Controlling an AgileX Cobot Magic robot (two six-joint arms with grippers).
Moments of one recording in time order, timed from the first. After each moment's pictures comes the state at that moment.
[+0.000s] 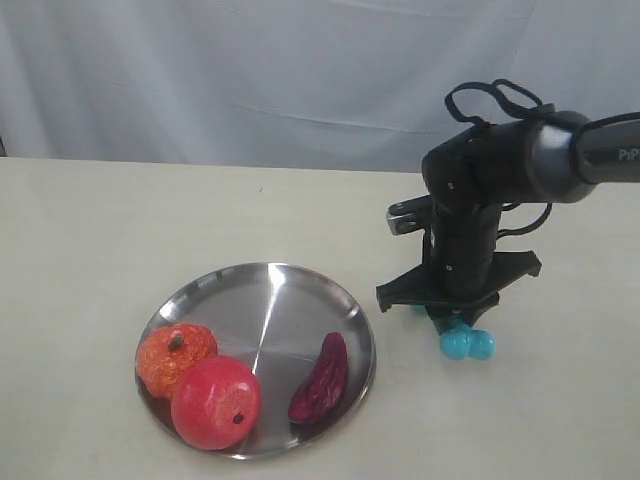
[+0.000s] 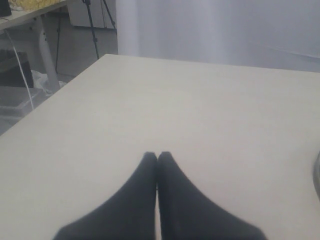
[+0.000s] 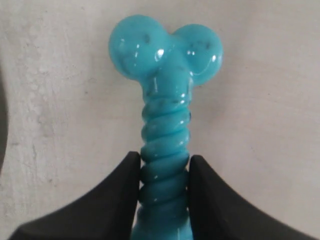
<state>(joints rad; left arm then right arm) 0.25 0.00 0.00 -0.01 0.35 0.02 0.04 2.02 -1.34 -0.25 0.91 0.38</state>
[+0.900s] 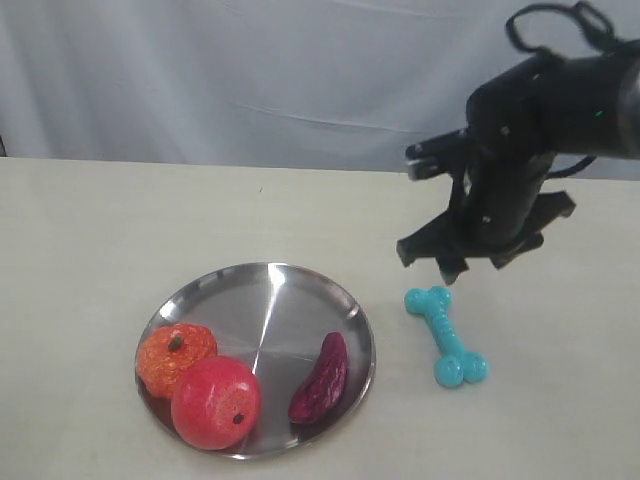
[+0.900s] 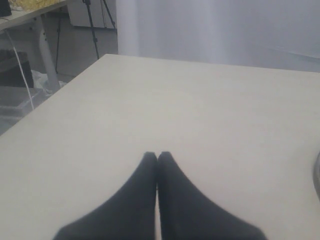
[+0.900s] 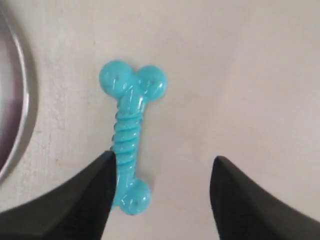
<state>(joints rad) 0.25 0.00 0.00 -0.01 0.35 0.02 0.03 1.78 -1.31 -0.30 0.92 0.28</state>
